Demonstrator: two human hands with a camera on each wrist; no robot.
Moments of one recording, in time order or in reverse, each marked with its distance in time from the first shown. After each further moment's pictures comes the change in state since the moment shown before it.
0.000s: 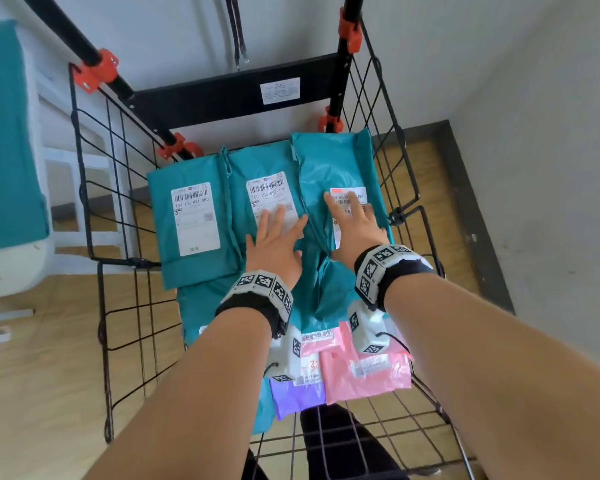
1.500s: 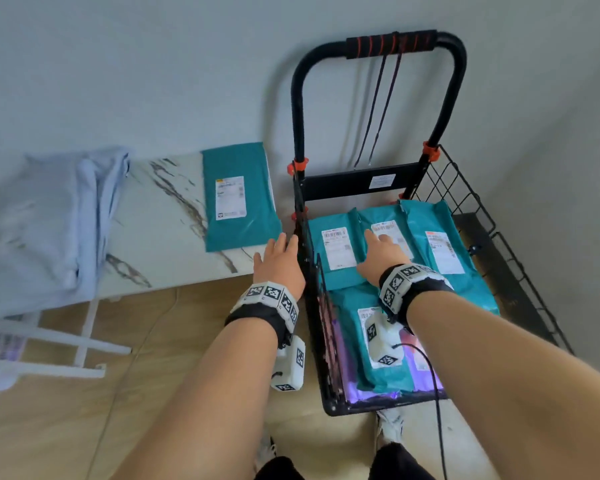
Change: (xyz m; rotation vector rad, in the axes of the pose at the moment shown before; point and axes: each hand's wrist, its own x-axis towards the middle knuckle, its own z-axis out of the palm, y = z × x) left_hand -0.216 -0.226 -0.173 0.032 0.235 -0.025; right_hand -0.192 -0.268 0.003 0.034 0.291 0.055
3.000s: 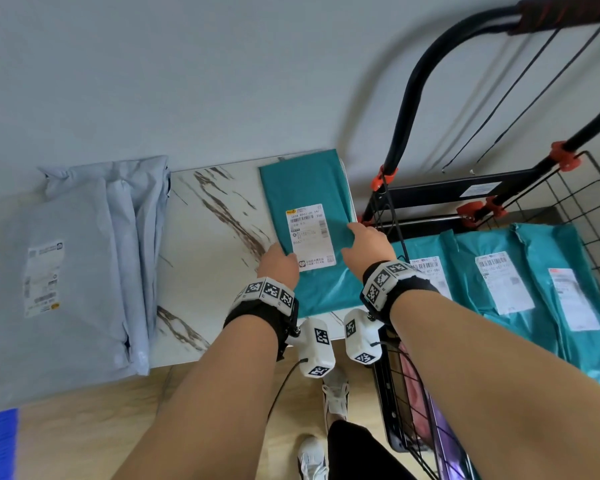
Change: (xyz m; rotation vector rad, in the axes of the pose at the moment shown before) left_hand 0.176 -0.175 -0.046 -0.587 -0.064 -0.408; right_hand 0.159 -0.222 0.039 0.202 -0.060 -0.070
